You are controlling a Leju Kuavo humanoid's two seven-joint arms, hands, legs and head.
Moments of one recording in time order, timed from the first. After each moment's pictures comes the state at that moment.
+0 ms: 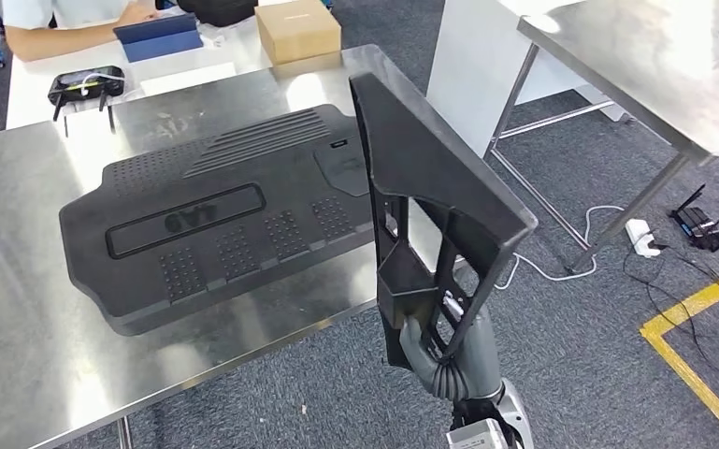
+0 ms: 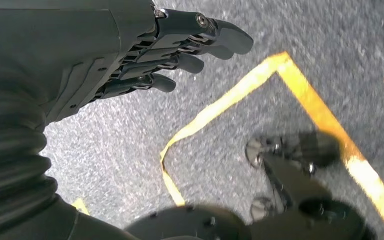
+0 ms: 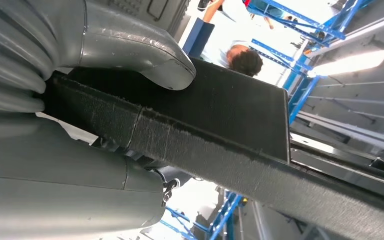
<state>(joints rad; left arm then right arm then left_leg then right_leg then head) -0.03 0.01 -0.26 -0.17 0.12 0.13 -0.08 0.15 0.01 0.44 -1.84 0.35 -0.30 -0.55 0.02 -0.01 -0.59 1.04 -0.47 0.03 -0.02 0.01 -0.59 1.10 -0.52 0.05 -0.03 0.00</state>
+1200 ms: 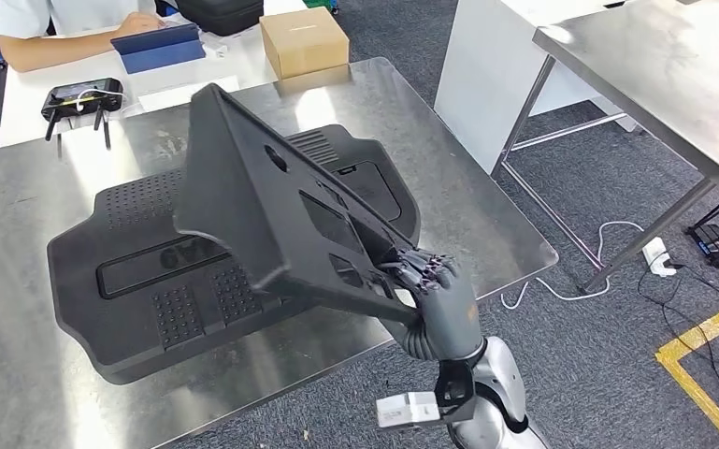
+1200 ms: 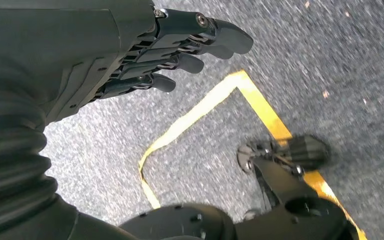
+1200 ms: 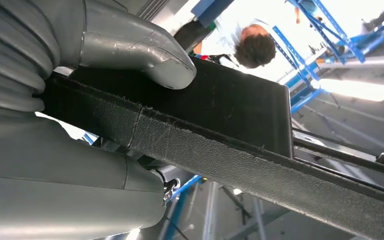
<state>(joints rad) -0.04 0.00 -0.26 -0.17 0.08 0.15 -0.11 -0.07 -0.02 0.52 -1.78 0.71 -0.39 -0.39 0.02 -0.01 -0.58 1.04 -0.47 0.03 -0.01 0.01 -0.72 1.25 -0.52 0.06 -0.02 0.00</state>
